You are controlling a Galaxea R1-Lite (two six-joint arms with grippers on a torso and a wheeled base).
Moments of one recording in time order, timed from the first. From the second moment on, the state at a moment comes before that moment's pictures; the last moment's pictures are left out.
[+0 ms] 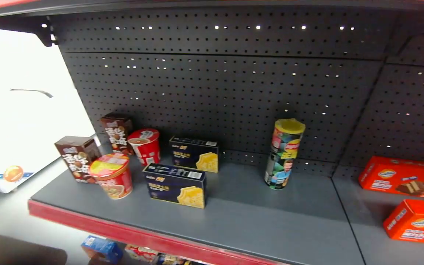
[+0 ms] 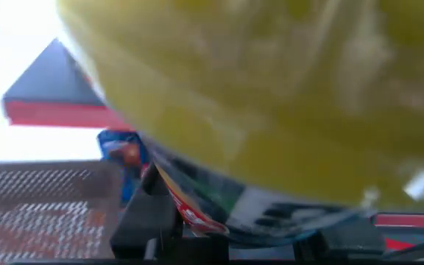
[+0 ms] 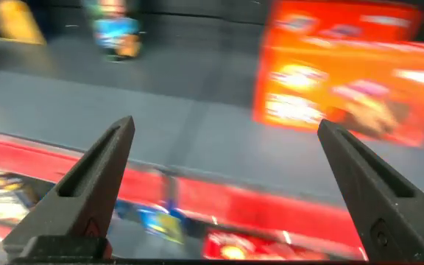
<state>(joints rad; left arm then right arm) -0.13 0.25 -0.38 0.24 -0.12 -0.09 0.00 0.00 0.00 0.01 0.00 0.01</state>
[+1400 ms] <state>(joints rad) -0.13 0.16 -0.39 0.25 -0.02 0.04 0.01 0.29 -0.21 0.00 0.06 -0.05</state>
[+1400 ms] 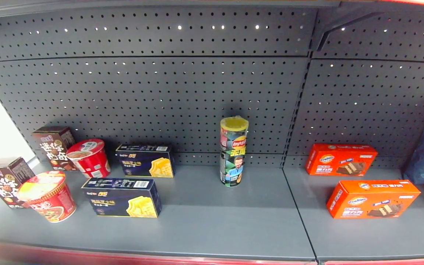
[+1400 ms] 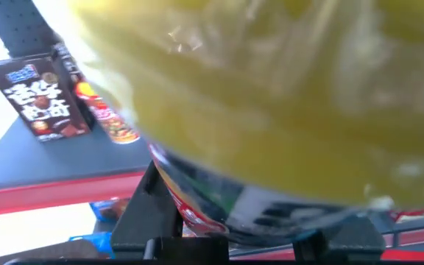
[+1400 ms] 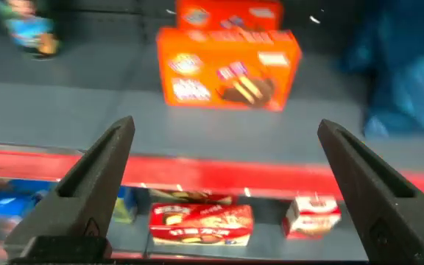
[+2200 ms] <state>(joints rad) -0.14 0.22 -0.40 0.25 -0.04 -0.05 0.40 1.37 -0.62 -0.60 0.45 -0.04</state>
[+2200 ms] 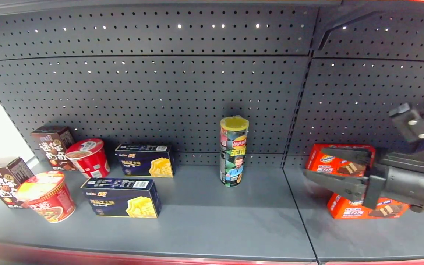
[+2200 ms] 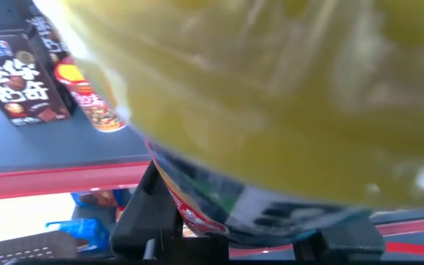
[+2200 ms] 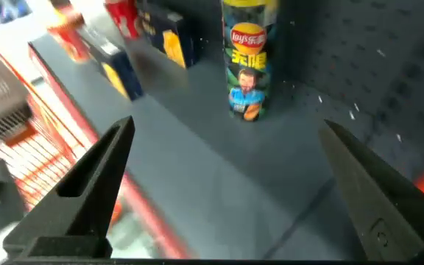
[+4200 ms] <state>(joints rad) -0.14 0.23 -0.43 0.26 -0.06 -0.05 0.50 2.39 -1.36 -0.90 0.55 0.04</state>
